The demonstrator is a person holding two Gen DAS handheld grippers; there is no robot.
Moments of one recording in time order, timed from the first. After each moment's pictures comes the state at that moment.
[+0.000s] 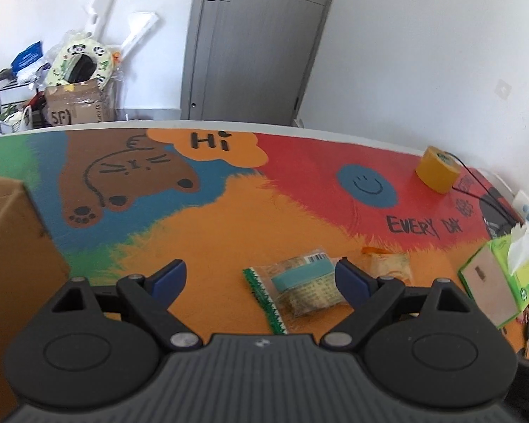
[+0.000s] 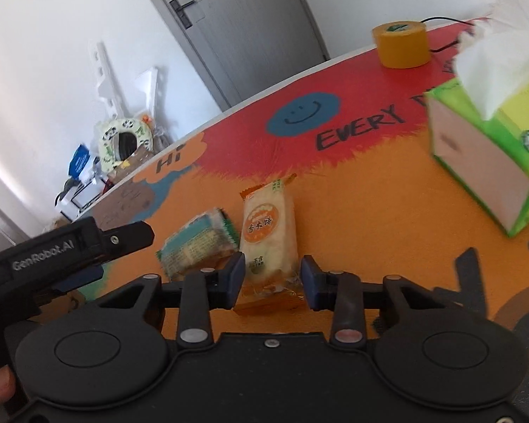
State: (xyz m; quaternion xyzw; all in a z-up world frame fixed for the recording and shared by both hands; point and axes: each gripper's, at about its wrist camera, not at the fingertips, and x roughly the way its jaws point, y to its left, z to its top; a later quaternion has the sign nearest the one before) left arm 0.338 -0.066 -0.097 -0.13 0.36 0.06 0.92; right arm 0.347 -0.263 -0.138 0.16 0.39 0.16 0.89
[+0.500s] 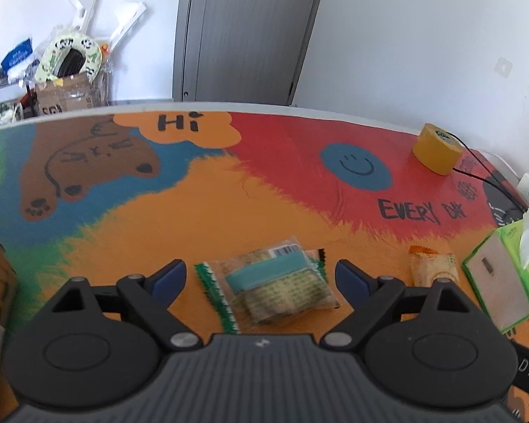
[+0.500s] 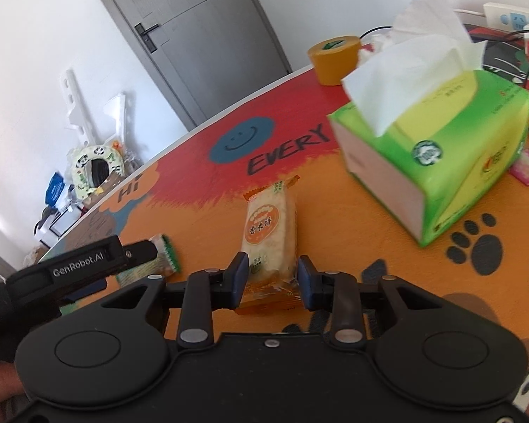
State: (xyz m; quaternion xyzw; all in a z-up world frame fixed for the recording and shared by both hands) left arm 0.366 -0.099 -0.119 -0.12 0.38 0.05 0.92; right arm 0.335 -0.314 -0.136 0.18 0.38 0.11 0.90
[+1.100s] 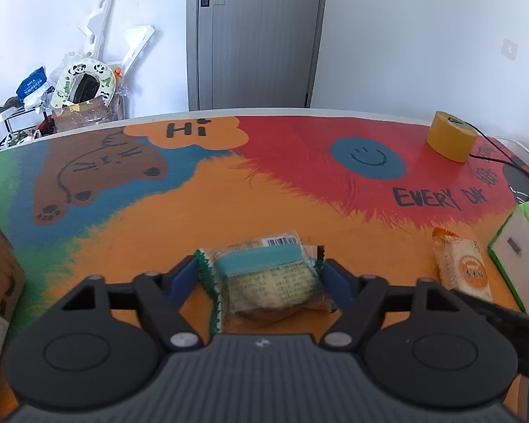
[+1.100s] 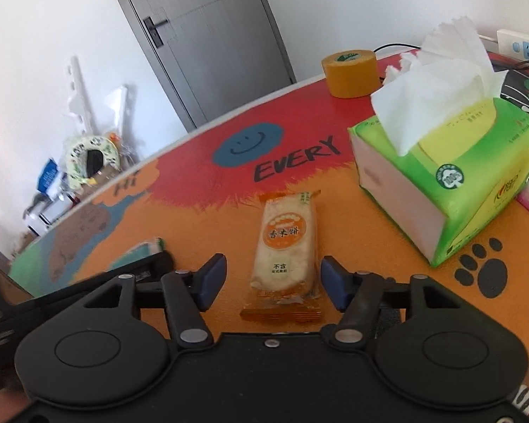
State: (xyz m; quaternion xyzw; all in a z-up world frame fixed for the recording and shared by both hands) left arm 0.356 -0.115 -0.132 -0.07 0.35 0.09 0.93; right arm 0.350 -0.289 -0.136 0.13 0.37 0.11 0.91
